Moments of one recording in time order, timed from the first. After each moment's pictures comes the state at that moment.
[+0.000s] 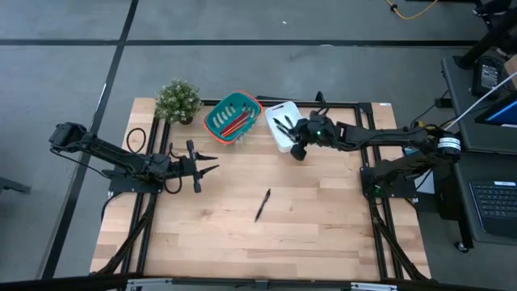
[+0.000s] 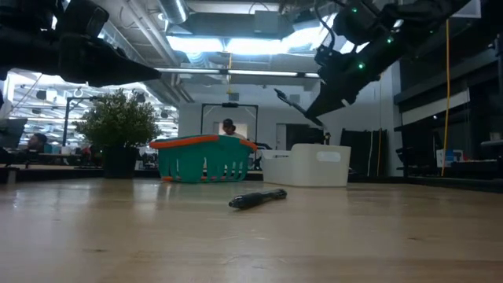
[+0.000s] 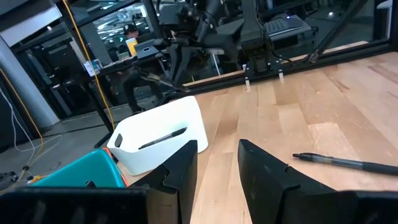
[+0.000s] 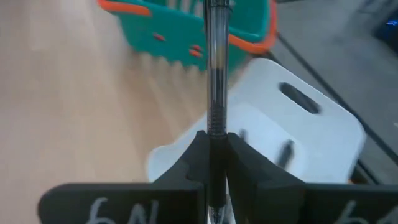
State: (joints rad) left arm -0.22 0.76 0.07 0.64 -0.50 0.26; right arm -0.31 1.33 0.73 -0.01 0.21 -0.03
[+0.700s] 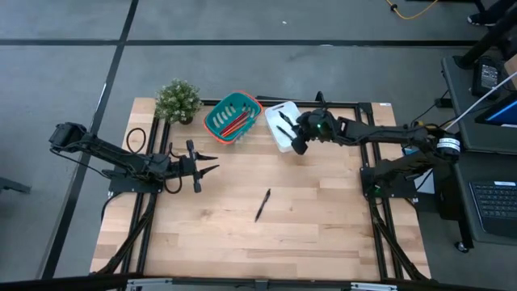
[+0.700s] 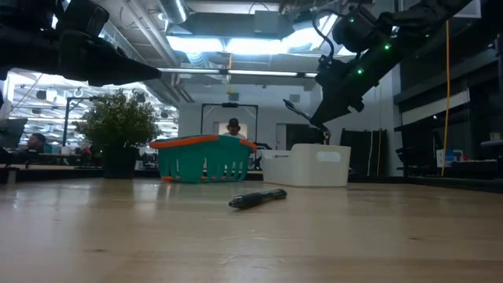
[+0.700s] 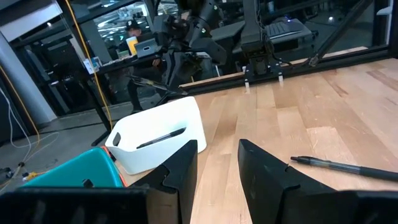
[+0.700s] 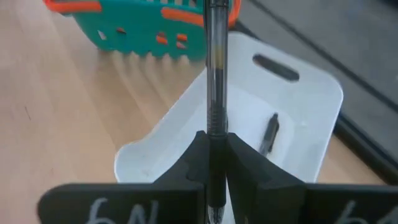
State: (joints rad) left arm -0.22 0.76 0.07 0.64 -0.50 0.24; right arm -0.38 1.33 0.74 -0.06 0.19 0.11
